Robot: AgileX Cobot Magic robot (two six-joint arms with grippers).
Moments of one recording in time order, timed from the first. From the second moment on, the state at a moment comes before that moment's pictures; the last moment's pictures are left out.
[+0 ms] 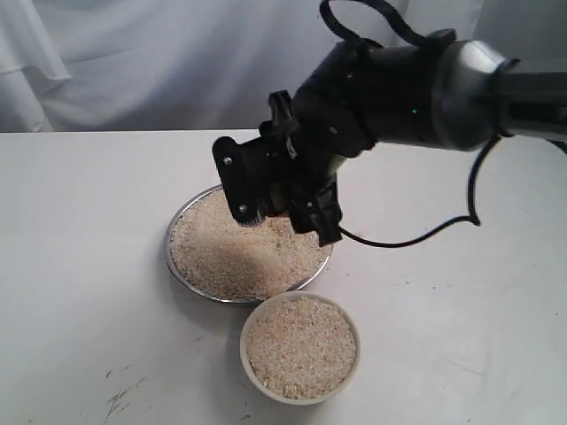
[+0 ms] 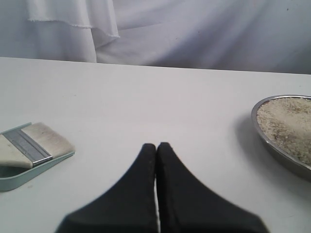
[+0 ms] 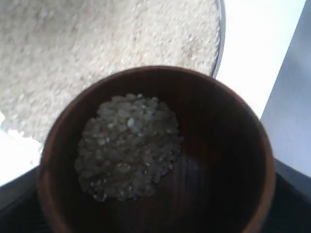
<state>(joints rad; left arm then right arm) 0.03 0.00 0.00 -0.01 0.33 -0.02 0.83 1.92 -1.44 -0.41 0.66 -0.97</state>
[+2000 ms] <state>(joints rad) 0.03 0.00 0.00 -0.01 0.33 -0.02 1.25 1.80 -0.82 -1.65 0.88 -0.10</state>
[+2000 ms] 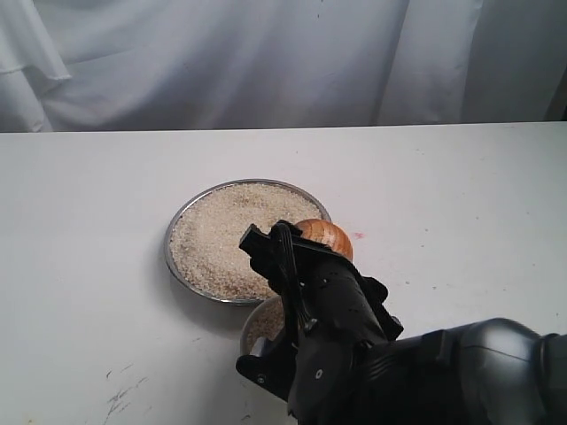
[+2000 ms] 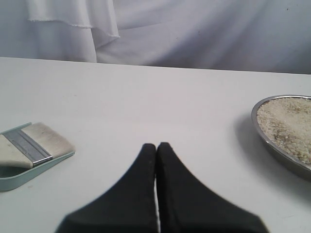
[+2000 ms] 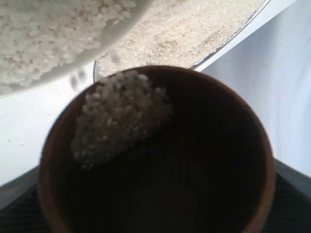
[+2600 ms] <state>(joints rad) 0.03 0.00 0.00 -0.01 0.33 -0.02 1.25 1.80 -0.81 -1.68 0.93 -0.12</state>
